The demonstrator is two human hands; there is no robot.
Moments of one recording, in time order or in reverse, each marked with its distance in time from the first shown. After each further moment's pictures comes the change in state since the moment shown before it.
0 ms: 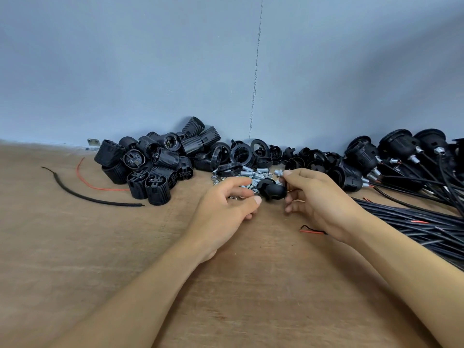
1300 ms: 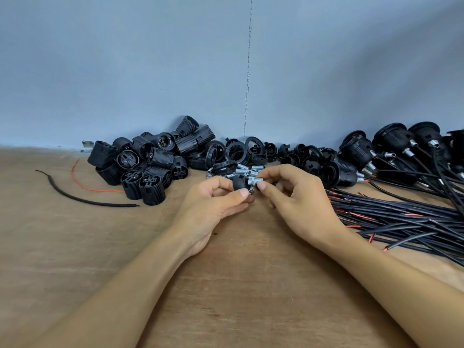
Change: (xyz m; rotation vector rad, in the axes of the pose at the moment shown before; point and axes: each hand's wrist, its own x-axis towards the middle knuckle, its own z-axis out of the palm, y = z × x) left_hand 0.004 -0.001 -0.010 -0.381 -0.057 -0.104; right_hand -0.022 0.009 0.017 -0.454 0.091 -0.552
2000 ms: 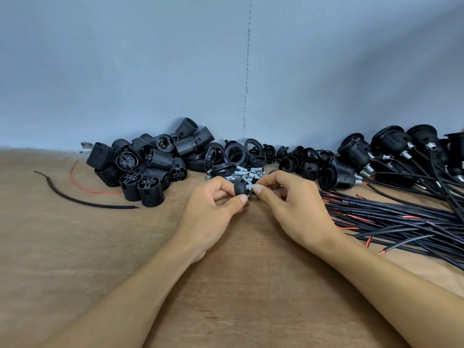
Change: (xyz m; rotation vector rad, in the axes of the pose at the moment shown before) left_hand -0.004 -0.007 0.004 0.343 0.064 0.187; right_hand -0.002 -0.002 0.003 -0.098 0.008 0.037
